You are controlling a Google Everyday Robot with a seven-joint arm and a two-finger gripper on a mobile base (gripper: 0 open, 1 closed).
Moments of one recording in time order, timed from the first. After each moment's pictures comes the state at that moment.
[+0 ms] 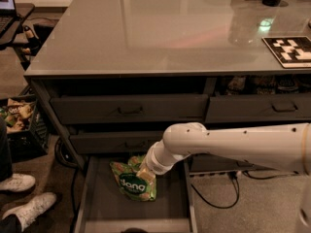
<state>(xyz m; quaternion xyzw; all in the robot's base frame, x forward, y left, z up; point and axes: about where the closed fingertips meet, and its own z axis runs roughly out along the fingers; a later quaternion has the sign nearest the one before) 0.492 0.039 0.529 -0.59 0.76 0.19 0.19</state>
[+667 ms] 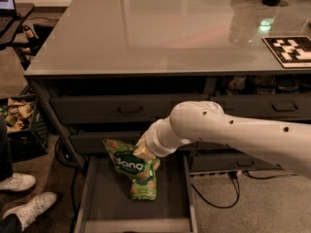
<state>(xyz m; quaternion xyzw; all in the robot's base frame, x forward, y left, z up) 0.501 0.039 0.660 -0.60 0.73 0.16 0.28</state>
